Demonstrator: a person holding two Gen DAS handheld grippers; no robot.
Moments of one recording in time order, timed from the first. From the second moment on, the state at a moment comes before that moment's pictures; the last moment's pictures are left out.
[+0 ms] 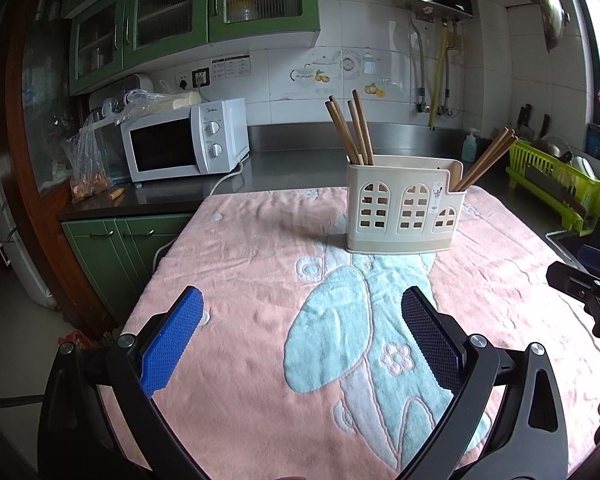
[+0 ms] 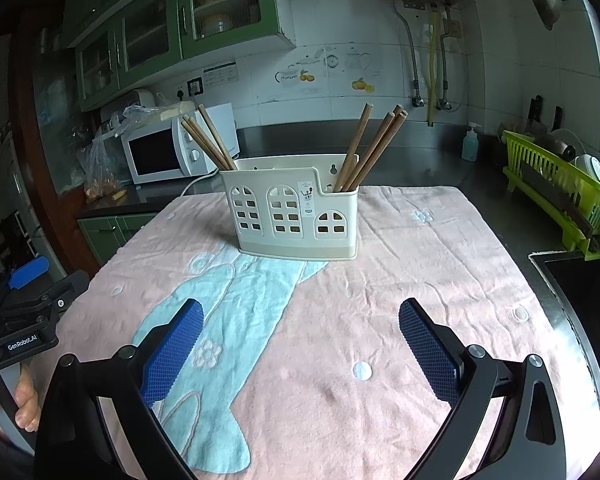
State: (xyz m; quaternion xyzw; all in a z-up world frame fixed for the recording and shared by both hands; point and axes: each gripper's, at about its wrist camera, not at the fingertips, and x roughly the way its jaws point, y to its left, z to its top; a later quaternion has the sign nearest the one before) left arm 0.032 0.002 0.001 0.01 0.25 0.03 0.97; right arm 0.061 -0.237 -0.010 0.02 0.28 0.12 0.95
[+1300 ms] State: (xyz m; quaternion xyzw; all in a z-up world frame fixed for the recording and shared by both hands) left arm 0.037 -0.001 -0.004 0.01 0.26 0.03 0.97; right arm 0.065 -0.230 -0.012 0.02 0.28 0.13 0.95
